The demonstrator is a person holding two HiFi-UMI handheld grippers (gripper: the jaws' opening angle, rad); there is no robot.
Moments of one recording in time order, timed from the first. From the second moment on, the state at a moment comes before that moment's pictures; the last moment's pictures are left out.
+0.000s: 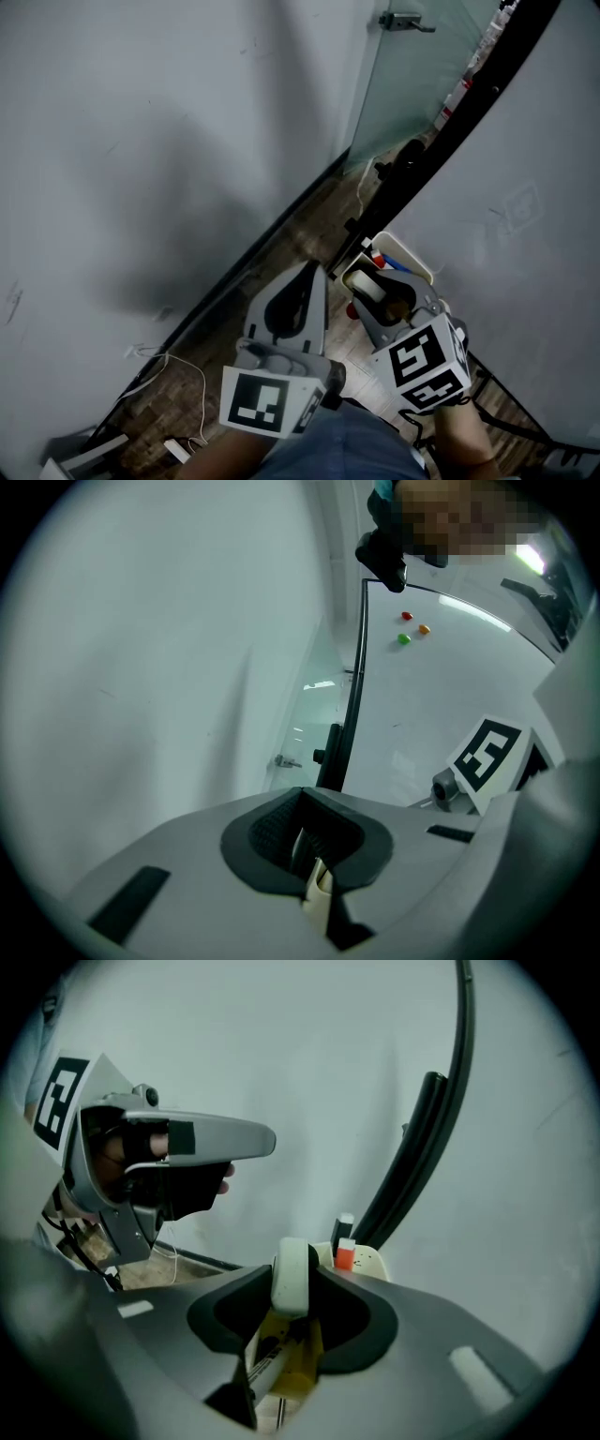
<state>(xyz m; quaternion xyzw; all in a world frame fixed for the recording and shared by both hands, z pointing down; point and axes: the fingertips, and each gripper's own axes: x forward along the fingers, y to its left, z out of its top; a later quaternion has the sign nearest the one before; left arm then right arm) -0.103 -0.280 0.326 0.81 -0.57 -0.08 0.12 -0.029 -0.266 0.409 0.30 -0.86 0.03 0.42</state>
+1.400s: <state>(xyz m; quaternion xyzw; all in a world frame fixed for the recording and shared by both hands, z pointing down) -0.061 -0.171 0.240 0.81 -0.58 -0.09 0.00 0.030 -0.169 0.225 0.38 -0.92 -0.06 0.09</state>
